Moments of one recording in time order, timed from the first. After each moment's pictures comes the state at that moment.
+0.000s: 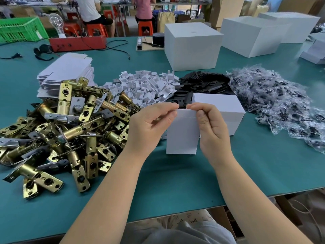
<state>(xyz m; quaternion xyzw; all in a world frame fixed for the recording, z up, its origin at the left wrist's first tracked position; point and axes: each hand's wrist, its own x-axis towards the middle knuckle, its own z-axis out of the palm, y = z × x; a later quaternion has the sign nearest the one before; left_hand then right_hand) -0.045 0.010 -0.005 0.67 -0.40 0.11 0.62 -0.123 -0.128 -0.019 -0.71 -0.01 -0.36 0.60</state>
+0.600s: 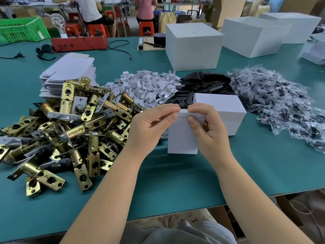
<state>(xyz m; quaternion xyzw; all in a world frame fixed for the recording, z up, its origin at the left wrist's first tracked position) -0.043 0.015 -0.005 0.64 -0.39 0.01 0.66 -0.122 -0.131 -0.023 -0.77 -0.04 -0.38 0.51</state>
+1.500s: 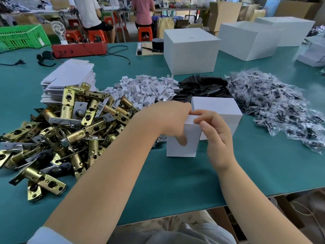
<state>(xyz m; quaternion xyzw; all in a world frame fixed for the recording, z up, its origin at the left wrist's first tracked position) -0.029 -0.031 0.067 0.86 -0.49 -0.11 0.04 -0.132 -0.135 -0.024 -0.69 -0.02 -0.34 0.64</state>
